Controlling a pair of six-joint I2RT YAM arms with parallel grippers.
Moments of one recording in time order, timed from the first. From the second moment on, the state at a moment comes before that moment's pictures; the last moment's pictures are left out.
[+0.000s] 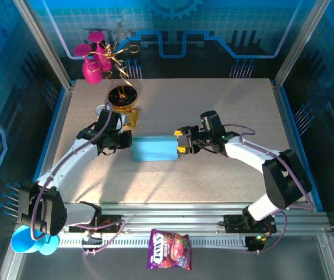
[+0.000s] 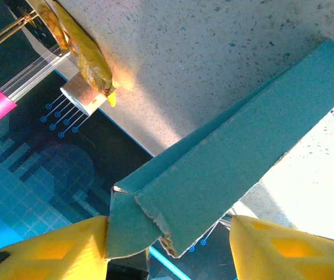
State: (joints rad) left arm -0.25 1.28 0.96 -0.66 0.16 -0.37; right arm 0.48 1.55 0.90 -0.06 -0.57 1.80
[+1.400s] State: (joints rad) left arm -0.25 0.99 0.78 -0.70 0.27 -0.69; right arm 0.50 1.52 0.81 0.06 -0.54 1.76
